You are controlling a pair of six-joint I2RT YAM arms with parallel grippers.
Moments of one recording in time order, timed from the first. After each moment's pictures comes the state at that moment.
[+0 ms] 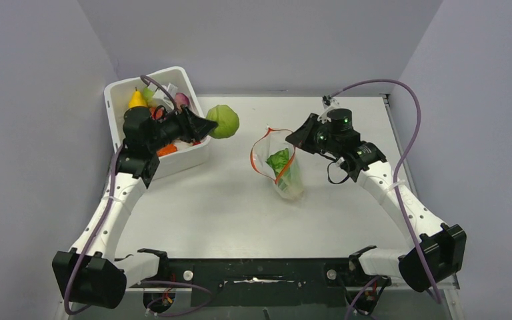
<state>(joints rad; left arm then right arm) -0.16 1.17 1.08 -0.06 0.54 -0.45 0.42 1.26 1.15 -0.38 -0.19 0.72</state>
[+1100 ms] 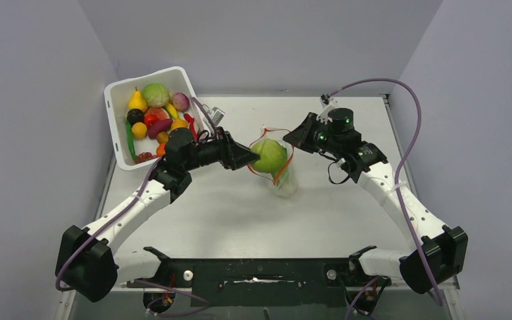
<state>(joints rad) -0.51 1.20 0.86 0.30 0.65 -0.67 0.43 1.25 1.16 -0.35 -0.25 0.72</state>
